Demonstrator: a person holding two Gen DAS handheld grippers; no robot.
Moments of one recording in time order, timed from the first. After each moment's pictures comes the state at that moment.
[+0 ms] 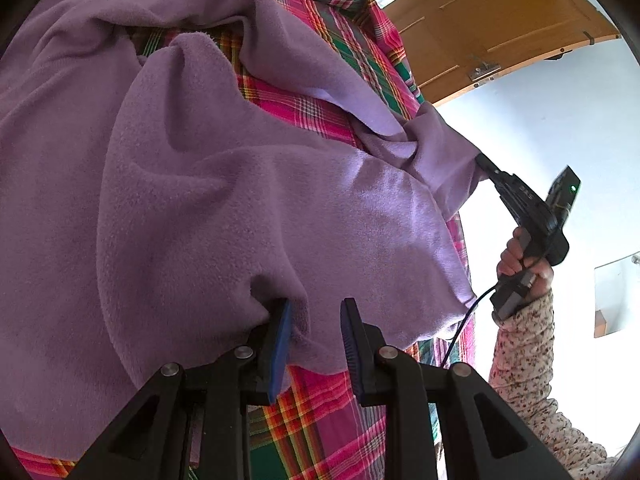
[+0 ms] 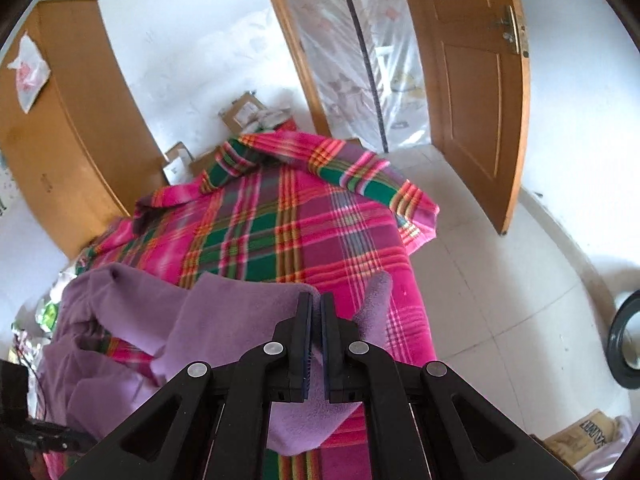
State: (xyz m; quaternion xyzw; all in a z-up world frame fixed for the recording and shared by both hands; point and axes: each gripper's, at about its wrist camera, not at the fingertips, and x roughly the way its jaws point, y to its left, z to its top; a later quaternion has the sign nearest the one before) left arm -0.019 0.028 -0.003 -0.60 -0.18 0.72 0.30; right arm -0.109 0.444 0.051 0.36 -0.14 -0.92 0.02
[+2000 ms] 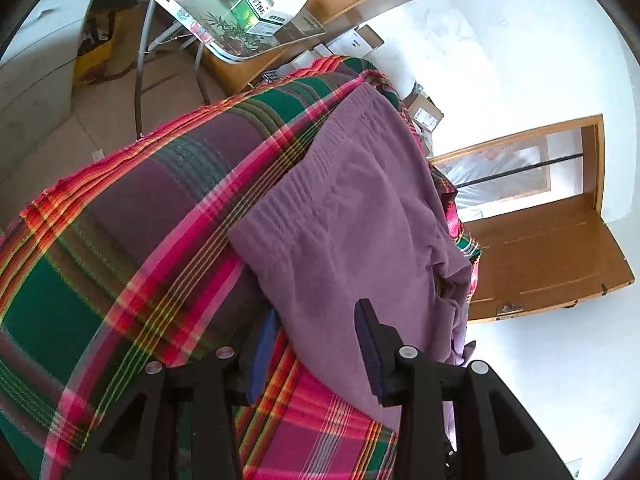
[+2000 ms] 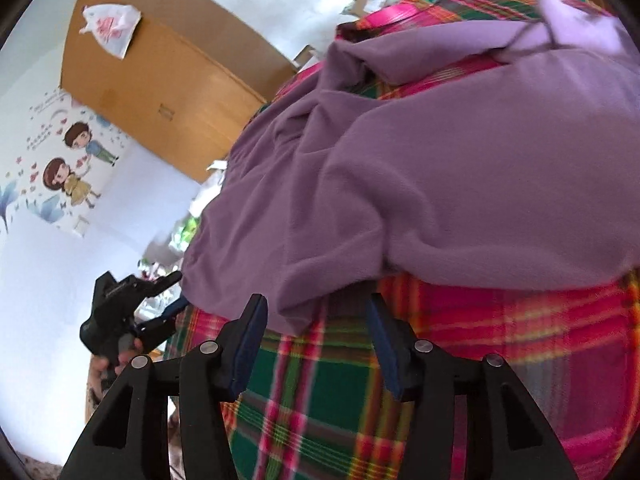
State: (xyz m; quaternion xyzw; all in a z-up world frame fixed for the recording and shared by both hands) left arm 0.040 -0.295 -0.025 -0.44 -0.47 0.76 0.06; right arm 0.042 0.162 -0.014 0.45 -0.26 -0.81 0.26
